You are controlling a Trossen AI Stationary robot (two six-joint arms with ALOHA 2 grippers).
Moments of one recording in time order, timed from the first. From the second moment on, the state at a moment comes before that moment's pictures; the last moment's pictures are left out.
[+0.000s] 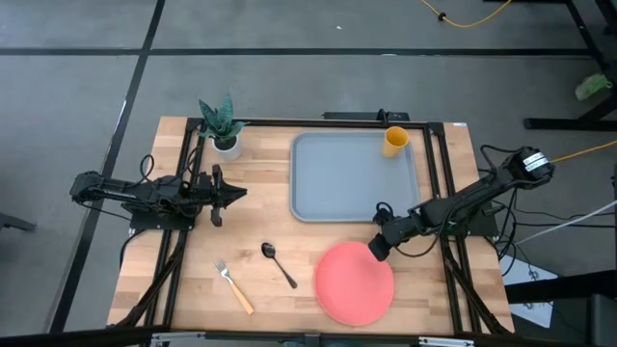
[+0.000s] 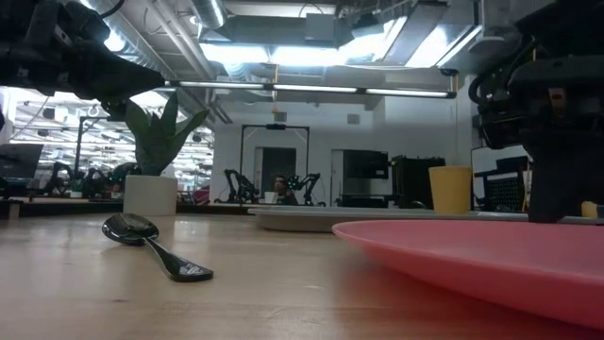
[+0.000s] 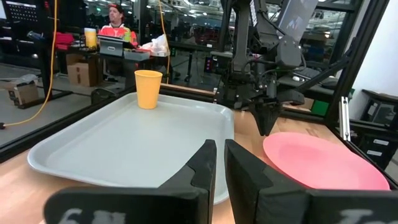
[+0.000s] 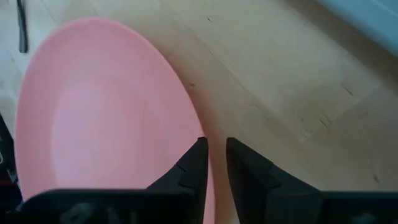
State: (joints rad) left arm -0.11 0.12 0.01 0.17 -0.28 -0.15; right arm 0.40 1.29 0.45 -0.16 0.06 1.23
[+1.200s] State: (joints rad) left arm -0.11 0.12 0.01 0.17 -0.28 -0.15; right arm 0.40 1.37 0.45 -0.05 -0.06 1.17
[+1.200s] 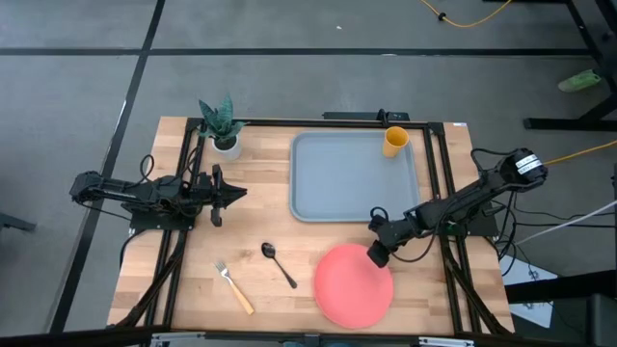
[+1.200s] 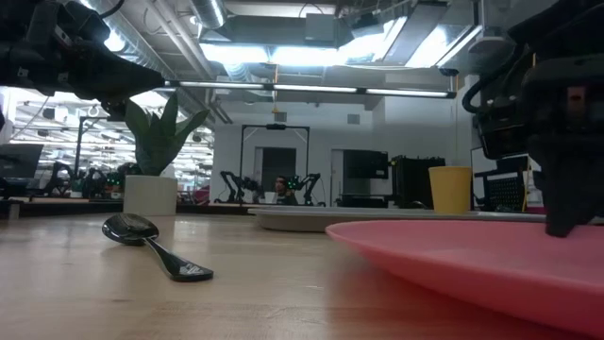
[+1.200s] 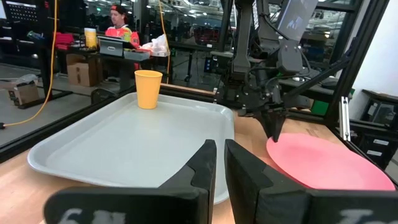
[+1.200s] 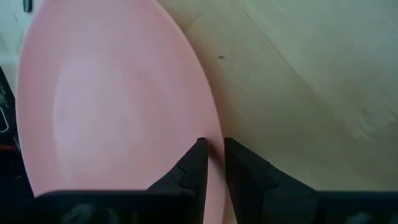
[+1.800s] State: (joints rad) left arm -0.11 0.12 0.01 0.17 -0.28 -0.10; right arm 0.30 1.35 0.50 0.07 -0.01 1.25
